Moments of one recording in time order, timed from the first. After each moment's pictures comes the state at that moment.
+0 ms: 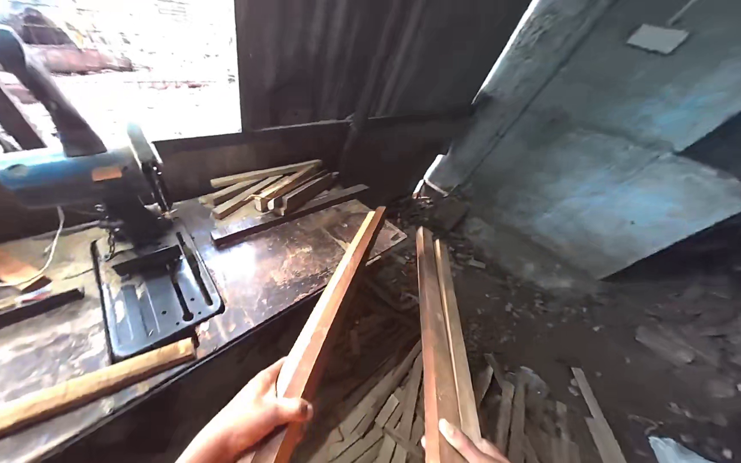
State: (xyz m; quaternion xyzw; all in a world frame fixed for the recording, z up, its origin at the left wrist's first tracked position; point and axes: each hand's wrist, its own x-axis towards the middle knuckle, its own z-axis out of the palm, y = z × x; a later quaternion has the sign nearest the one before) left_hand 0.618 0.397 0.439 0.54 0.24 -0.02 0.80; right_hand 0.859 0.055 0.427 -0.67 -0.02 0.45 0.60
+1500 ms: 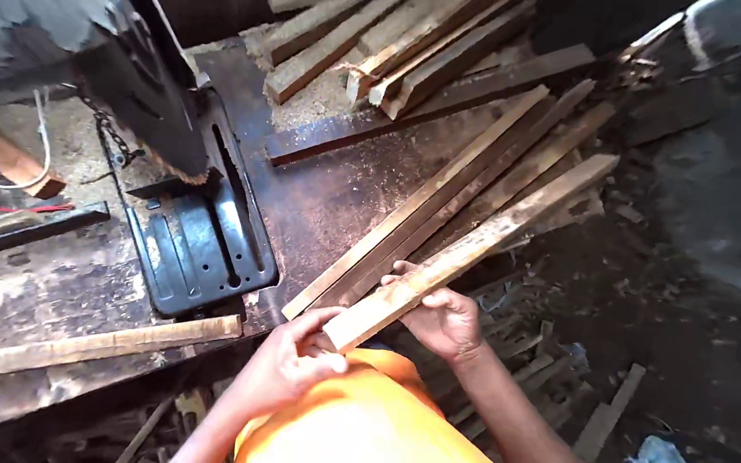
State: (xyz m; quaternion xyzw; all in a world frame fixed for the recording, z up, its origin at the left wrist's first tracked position) left_hand 0.655 0.567 0.385 0.54 0.32 0.09 0.77; right_hand 0.943 0.484 0.357 -0.32 -0.02 0.72 0.62
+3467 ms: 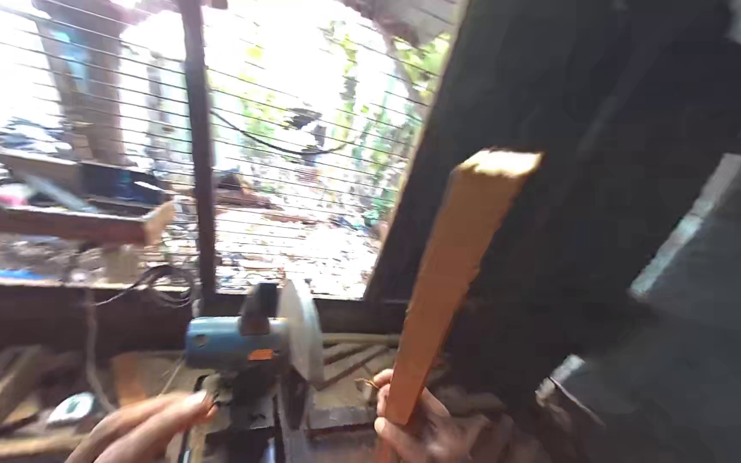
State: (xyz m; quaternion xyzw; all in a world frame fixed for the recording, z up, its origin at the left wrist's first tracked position) left_hand 0.460 0.666 0.615 0.74 0.20 0.62 0.17; right_hand 0.846 0.648 0.575 -0.44 -0.65 0.24 0.57
